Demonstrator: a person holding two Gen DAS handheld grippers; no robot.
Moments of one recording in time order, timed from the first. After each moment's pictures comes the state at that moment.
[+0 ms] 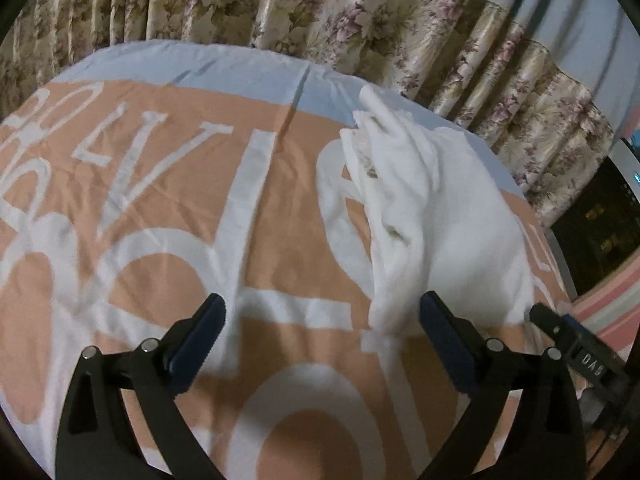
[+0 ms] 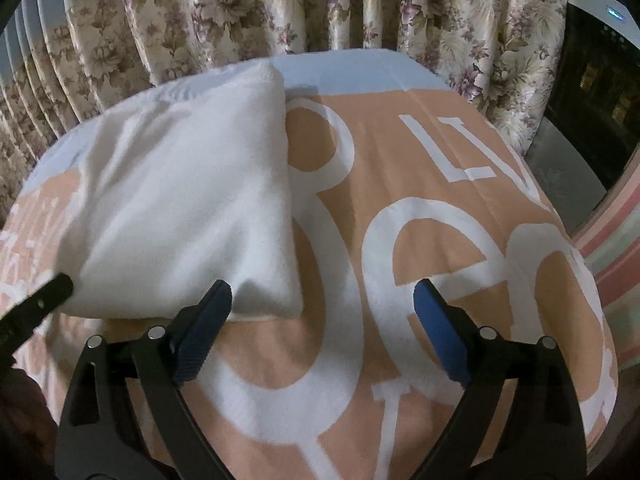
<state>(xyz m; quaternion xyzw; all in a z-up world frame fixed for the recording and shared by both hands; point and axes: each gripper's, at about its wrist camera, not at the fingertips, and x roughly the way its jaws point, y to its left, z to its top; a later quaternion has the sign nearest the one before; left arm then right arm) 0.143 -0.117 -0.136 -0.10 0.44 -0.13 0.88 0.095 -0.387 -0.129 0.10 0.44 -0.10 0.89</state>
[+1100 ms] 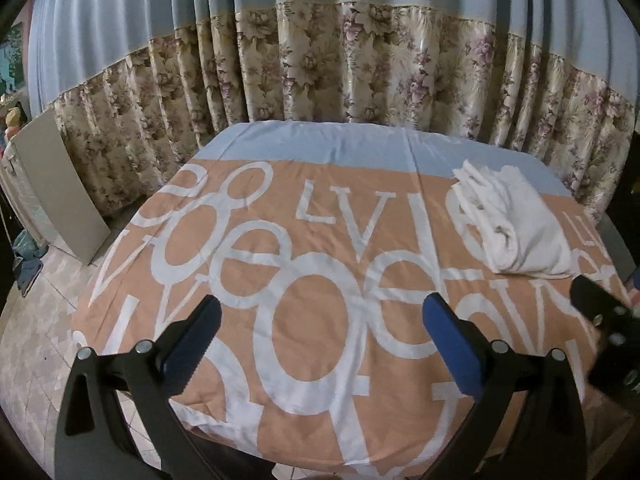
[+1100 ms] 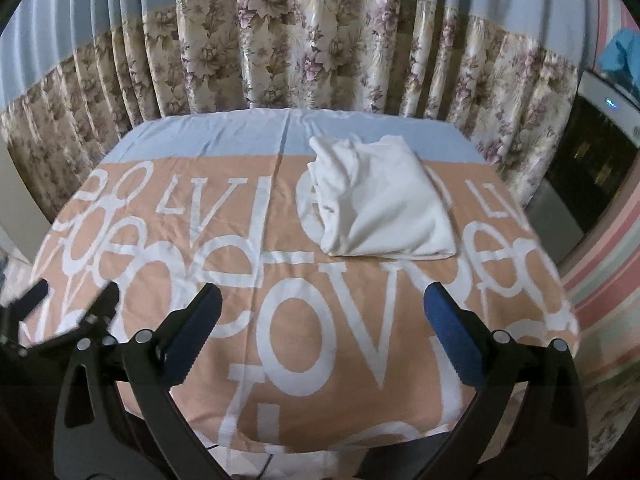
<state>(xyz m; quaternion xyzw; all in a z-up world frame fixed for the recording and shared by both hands) 0.025 0.019 -0.020 0.02 0.38 0.00 0.93 0.006 -0.161 -0.003 0.01 0.40 -0.08 0.91</state>
